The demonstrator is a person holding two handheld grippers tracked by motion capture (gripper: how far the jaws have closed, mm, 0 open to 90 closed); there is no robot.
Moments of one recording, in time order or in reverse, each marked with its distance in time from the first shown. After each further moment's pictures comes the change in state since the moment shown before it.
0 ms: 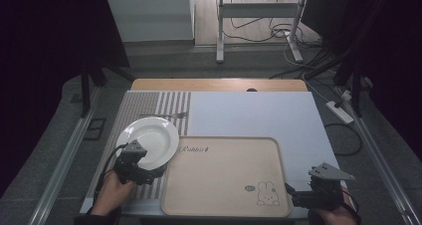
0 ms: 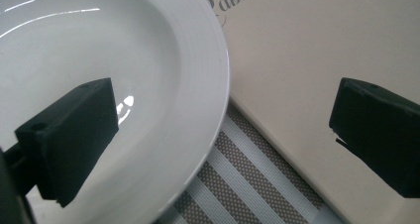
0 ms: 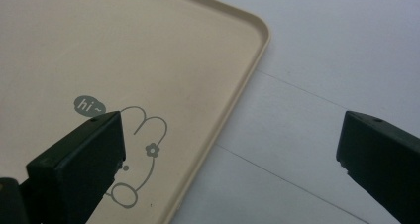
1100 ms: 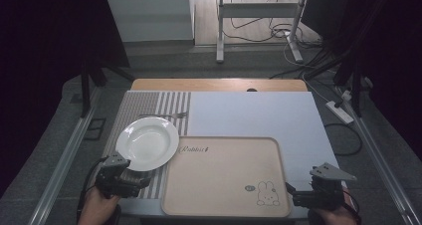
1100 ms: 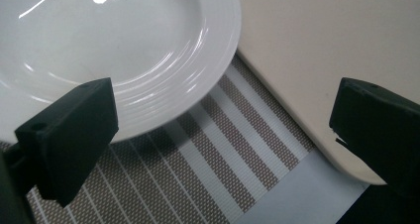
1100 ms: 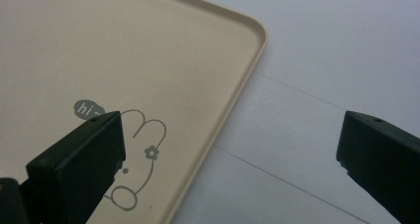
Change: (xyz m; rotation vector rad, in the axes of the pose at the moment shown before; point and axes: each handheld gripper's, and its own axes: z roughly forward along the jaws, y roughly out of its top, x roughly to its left) left arm -0.011 -0.037 -0.038 -0.046 0.066 -0.075; right arm -0.001 0.000 -0.001 -0.016 -0.004 0.014
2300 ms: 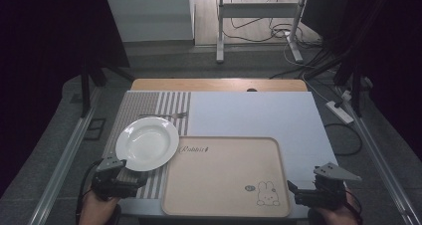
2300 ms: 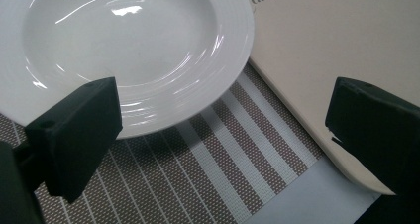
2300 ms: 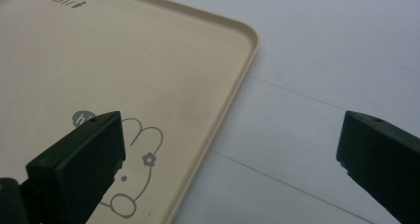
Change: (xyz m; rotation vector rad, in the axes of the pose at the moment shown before) left arm -0.002 -0.008 -0.008 -0.056 0.062 -0.022; right arm -0.004 -0.001 -0.003 -0.022 -0.007 0.049
